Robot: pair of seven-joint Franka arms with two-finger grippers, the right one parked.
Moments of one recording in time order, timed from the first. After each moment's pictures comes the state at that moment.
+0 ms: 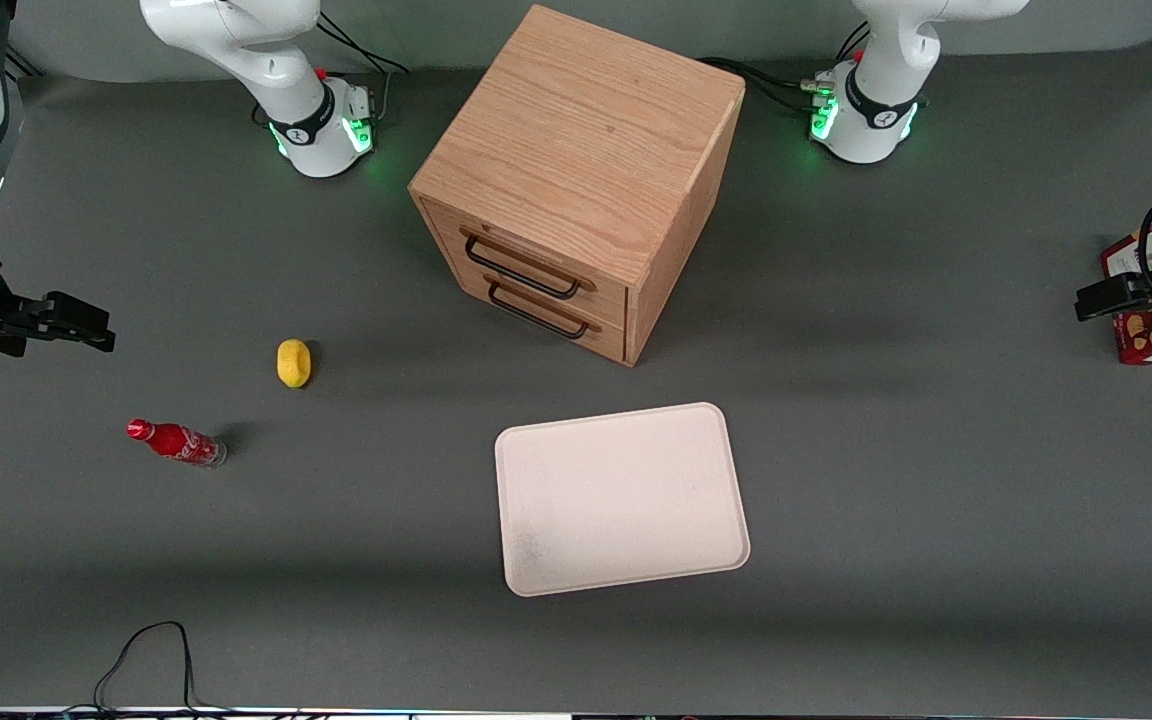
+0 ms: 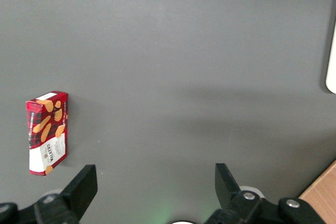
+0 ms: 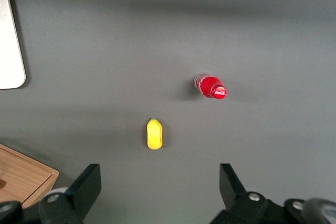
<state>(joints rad) -0.05 0.11 0.12 -1.55 0.06 1.51 -0.01</state>
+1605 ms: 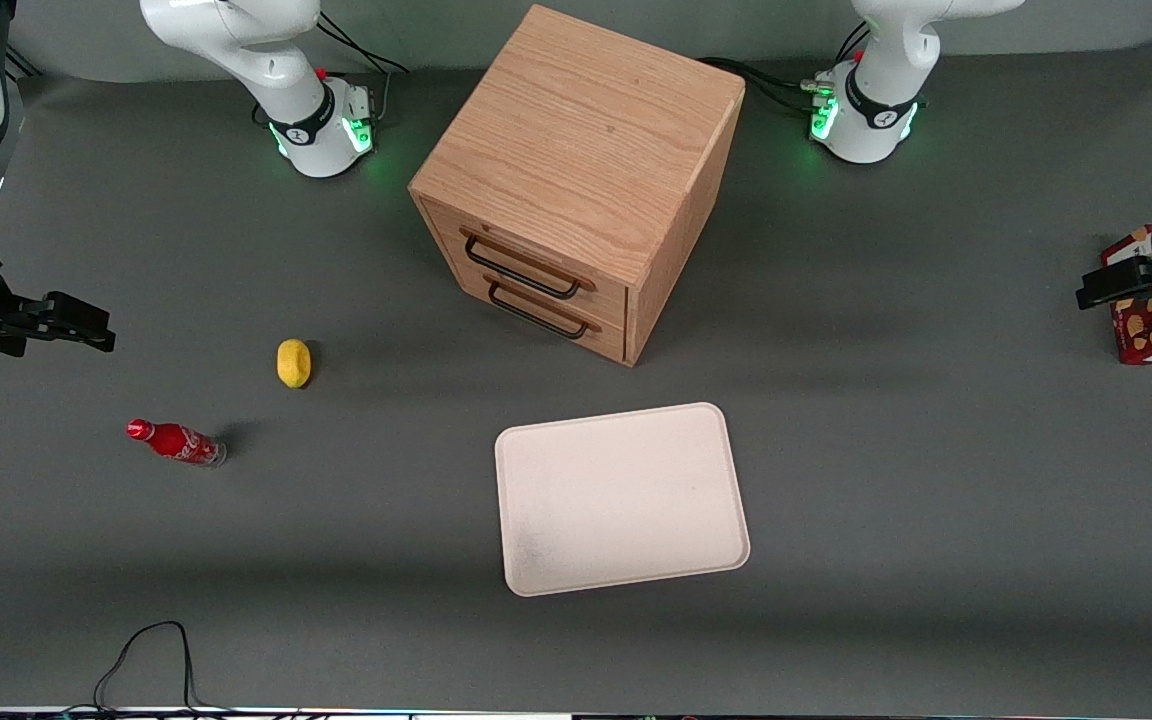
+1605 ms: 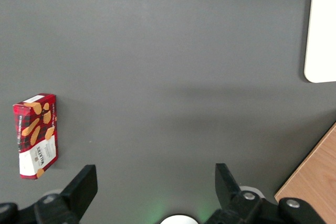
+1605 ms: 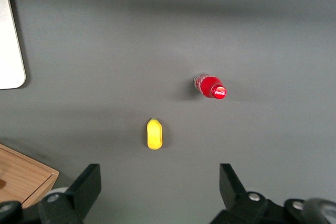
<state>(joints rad) 0.03 0.11 0.07 -1.52 0.02 1.47 0.05</state>
